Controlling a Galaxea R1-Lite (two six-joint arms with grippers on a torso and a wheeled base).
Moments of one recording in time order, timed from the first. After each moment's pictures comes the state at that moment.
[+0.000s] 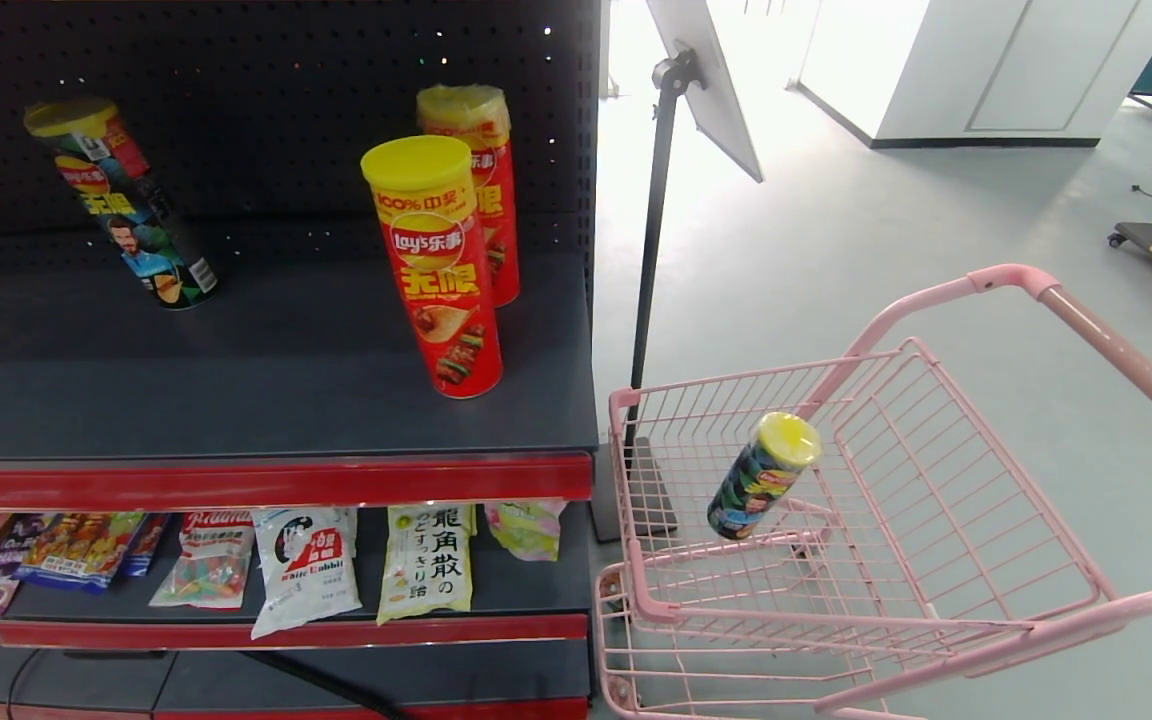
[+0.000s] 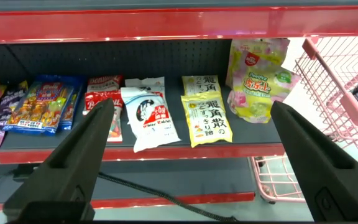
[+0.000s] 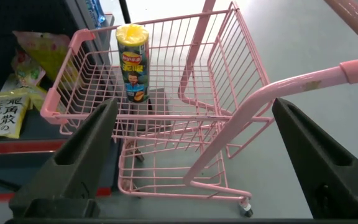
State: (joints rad) left arm 0.01 0.00 0.00 0.00 0.00 0.00; right arm 0.00 0.00 0.00 0.00 -0.01 -0.01
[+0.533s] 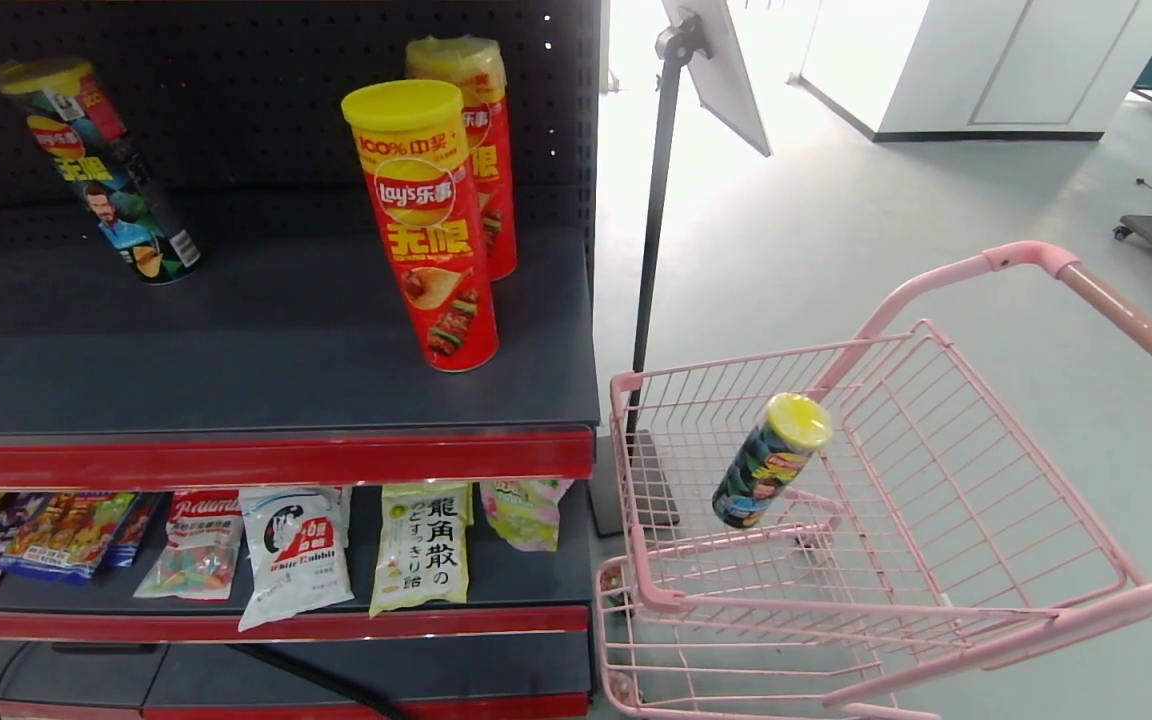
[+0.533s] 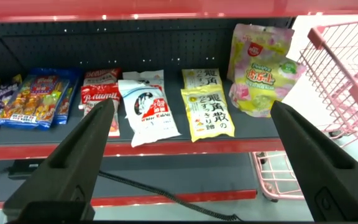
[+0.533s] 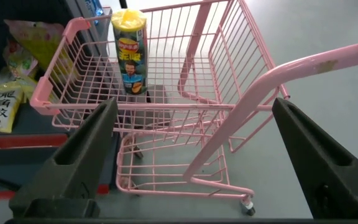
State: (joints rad) left arm 0.01 0.00 0.00 0.00 0.00 0.00; right arm 0.00 0.00 0.00 0.00 -0.01 -0.01
